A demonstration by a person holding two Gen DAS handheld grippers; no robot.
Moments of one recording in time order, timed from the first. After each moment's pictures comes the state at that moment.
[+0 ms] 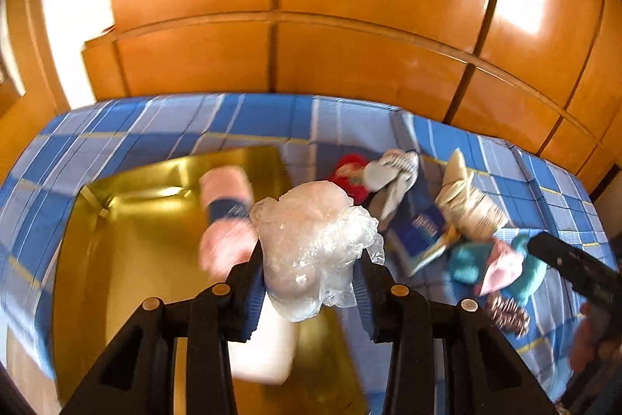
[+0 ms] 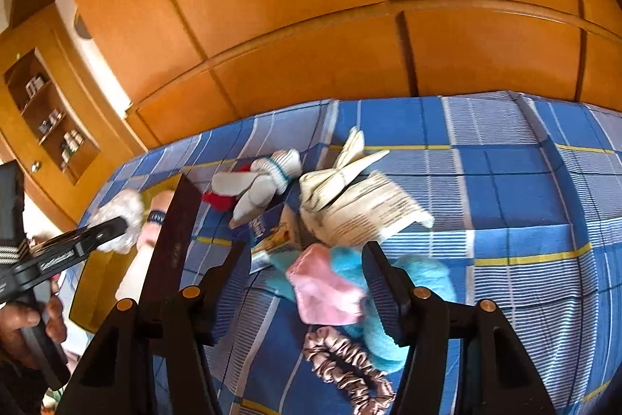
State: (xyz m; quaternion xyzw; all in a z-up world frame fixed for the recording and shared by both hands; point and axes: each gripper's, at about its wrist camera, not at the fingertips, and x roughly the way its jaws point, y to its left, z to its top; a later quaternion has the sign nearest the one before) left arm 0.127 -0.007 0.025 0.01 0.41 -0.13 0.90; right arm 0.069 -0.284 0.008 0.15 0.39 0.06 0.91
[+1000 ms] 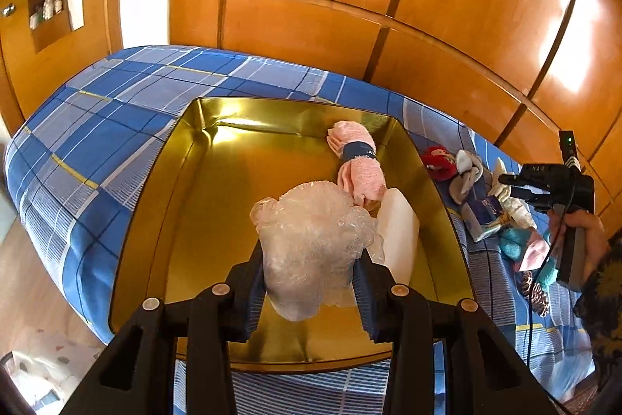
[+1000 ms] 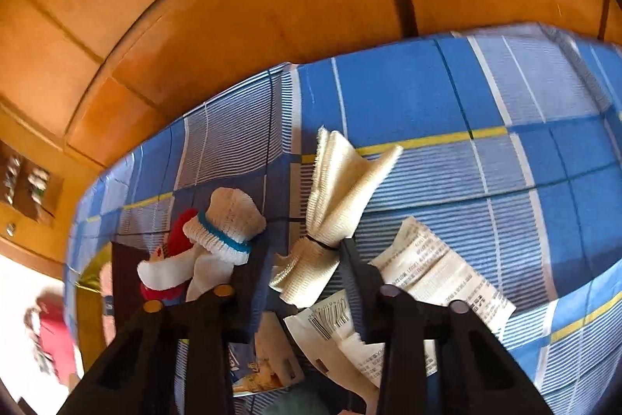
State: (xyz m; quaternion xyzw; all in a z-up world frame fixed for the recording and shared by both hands) left arm 0.063 0.119 -0.001 -0.09 0.41 -0.05 0.90; right arm 0.219 -0.292 -0.045 0.23 0.50 -0.01 0.84
